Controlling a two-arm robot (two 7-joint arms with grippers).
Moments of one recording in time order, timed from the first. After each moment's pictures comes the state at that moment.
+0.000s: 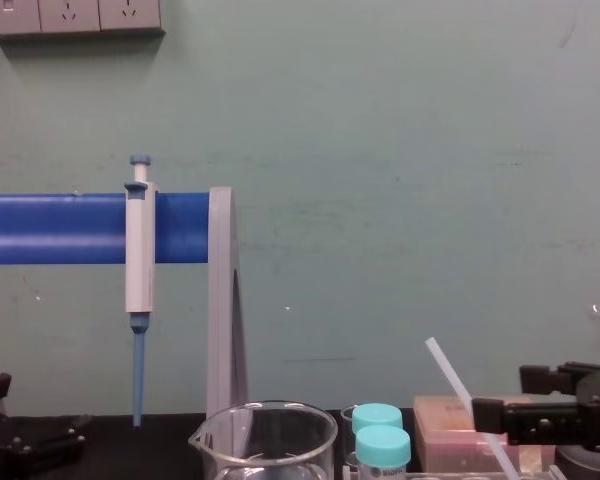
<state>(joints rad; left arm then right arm) -0.20 0.60 0.45 -1.41 -0.25 -0.12 0.03 0.24 0.64 -0.41 -1.56 0.57 0.13 0.54</state>
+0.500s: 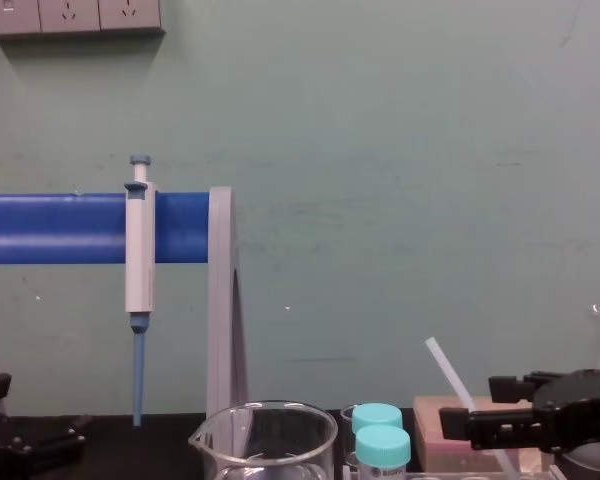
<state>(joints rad) -0.20 0.60 0.45 -1.41 -0.25 -0.12 0.03 0.34 0.58 -0.47 -1.46 0.53 0.18 0.54</state>
